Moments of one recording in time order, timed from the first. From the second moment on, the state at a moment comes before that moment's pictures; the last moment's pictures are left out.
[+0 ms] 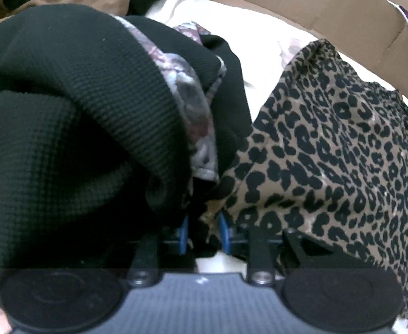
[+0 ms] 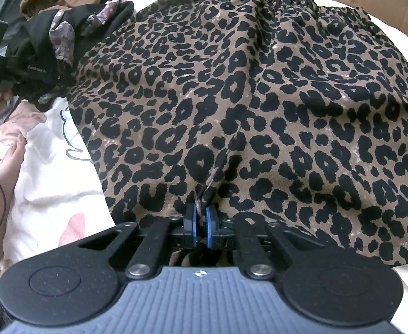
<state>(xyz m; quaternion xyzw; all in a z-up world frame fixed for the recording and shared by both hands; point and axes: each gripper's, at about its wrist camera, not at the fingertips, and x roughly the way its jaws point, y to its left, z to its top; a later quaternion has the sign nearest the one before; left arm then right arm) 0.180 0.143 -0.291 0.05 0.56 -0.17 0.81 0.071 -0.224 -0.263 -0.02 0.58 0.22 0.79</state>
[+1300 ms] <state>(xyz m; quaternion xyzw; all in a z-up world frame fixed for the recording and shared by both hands) 0.172 0.160 -0.258 -0.04 0.57 -0.23 0.79 0.076 -0.242 -0.242 0.05 0.58 0.16 0.79</state>
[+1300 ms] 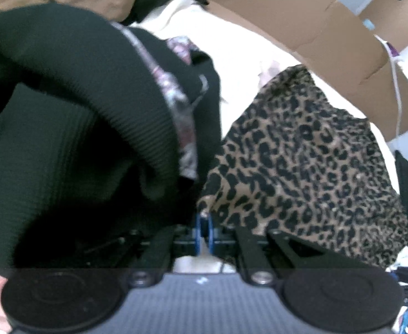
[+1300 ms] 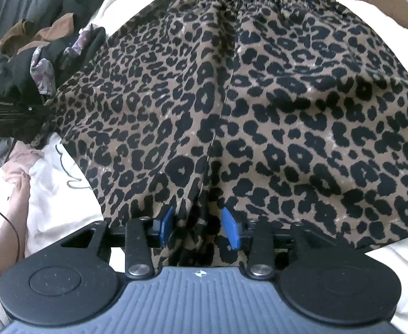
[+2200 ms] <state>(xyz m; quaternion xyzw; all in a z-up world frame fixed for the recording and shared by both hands) 0.163 0.091 -0.229 -0.08 0.59 -0.37 0.72 0.089 -0.208 -0.200 0.06 0.48 0.21 0.85</state>
